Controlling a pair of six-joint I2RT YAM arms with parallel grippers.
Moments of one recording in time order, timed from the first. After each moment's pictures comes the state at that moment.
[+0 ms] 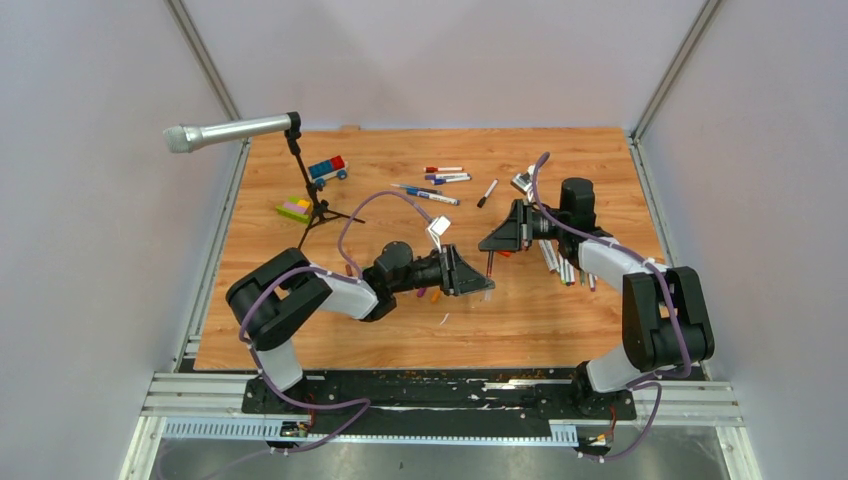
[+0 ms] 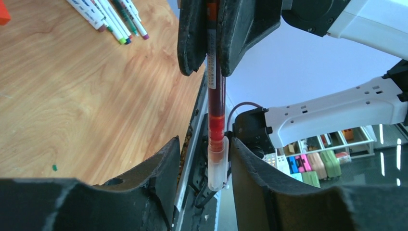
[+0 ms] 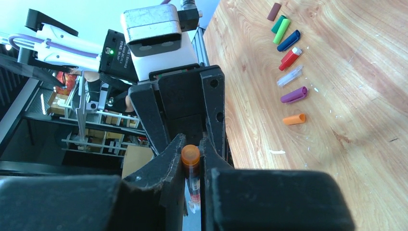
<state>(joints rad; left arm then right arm) -0.87 1.74 0.64 1.08 0.49 -1.03 0.14 1.52 0.78 0.35 -1.34 0.71</state>
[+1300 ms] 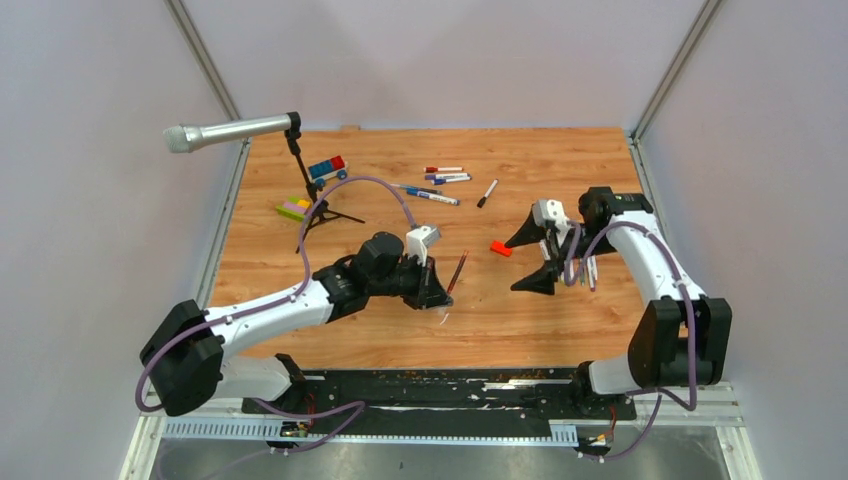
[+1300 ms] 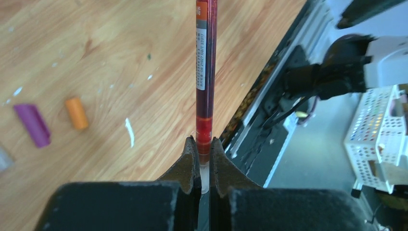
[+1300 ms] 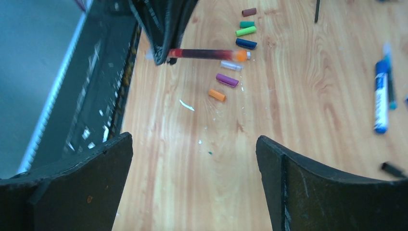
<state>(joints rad) -0.88 1.25 0.70 0.08 0.36 -0.59 0.03 1.44 1.14 -1.32 -1.32 -1.54</state>
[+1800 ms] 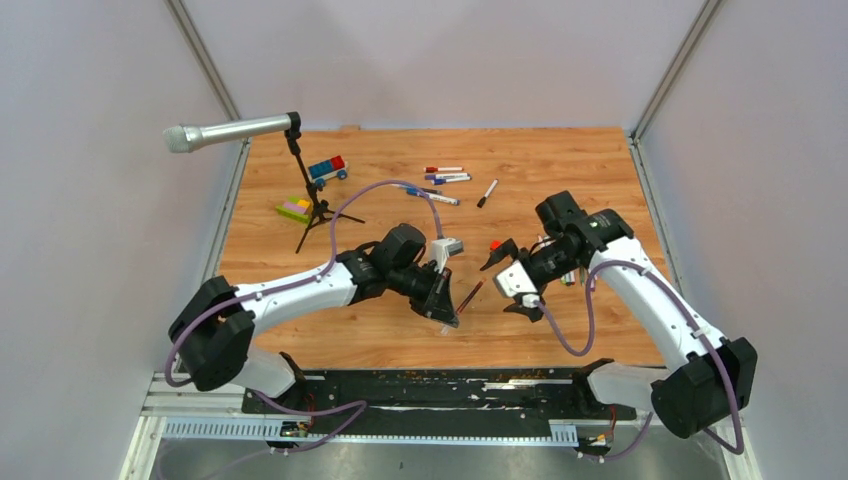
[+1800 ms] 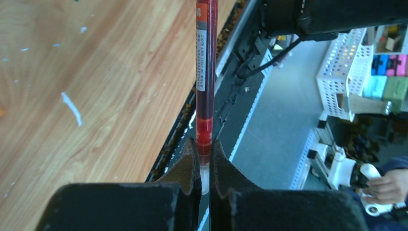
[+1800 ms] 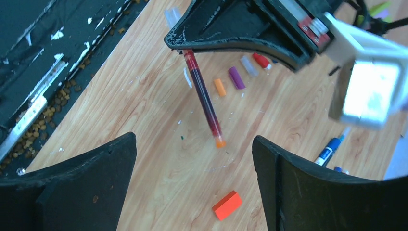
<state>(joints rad) -0.88 1.41 0.87 -0.21 0.62 -0.49 0.38 1.22 1.14 -1.28 -0.93 -1.86</state>
